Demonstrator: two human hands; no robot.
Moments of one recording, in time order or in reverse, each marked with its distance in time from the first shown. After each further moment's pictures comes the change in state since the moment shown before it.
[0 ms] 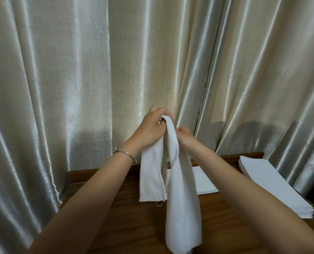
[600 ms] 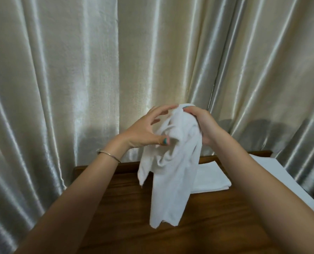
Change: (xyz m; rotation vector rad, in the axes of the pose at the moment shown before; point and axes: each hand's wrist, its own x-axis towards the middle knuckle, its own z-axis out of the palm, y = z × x) left_hand -0.029 -0.013 -0.049 -0.181 -0.348 0.047; right_hand 0.007 -0.023 -0.026 0.570 -0.188 -0.055
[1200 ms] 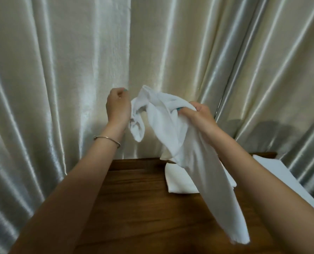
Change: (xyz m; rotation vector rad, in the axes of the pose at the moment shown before) left_hand 0.005 -0.038 -0.070 -0.116 1.001 -0.426; right_hand 0.017 0.004 0.047 -0.437 0.090 -0.301
